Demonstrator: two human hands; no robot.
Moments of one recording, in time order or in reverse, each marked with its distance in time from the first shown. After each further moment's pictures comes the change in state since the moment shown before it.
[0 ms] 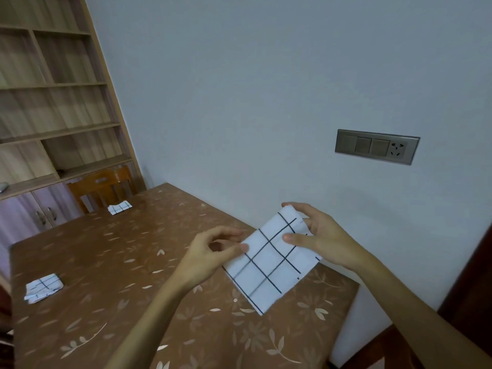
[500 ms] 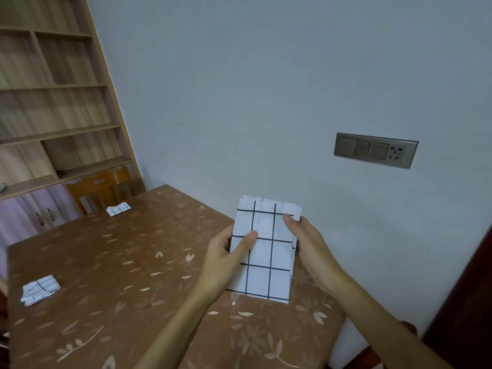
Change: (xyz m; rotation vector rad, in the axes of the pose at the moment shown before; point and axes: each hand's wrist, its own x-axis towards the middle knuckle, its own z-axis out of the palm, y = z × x) left_hand -0.003 0.014 0.048 -0.313 0.158 0.043; right_hand 0.004 0.011 0.042 0.373 0.225 0.070
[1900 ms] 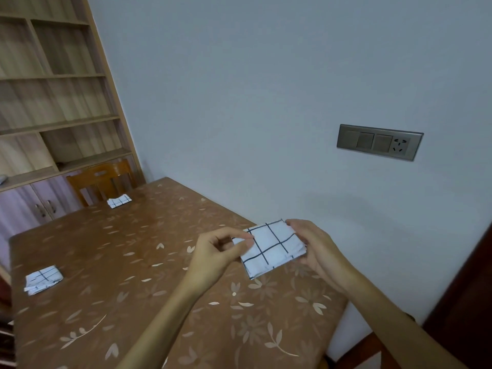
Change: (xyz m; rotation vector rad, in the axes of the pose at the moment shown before) left_hand 0.000 -0.017 -0.027 0.043 -0.059 0.085; right_hand -0.002 0.018 -0.021 0.022 -0.028 0.115
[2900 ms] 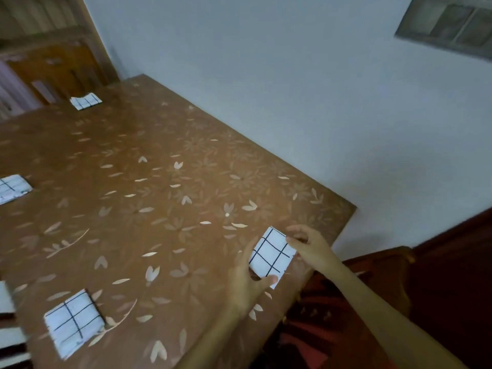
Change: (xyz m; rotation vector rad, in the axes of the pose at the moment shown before) left_hand -0.107 -0.194 0.076 0.015 -0.010 -0.539; right_hand 0.018 0.205 -0.043 -0.581 0.051 0.334
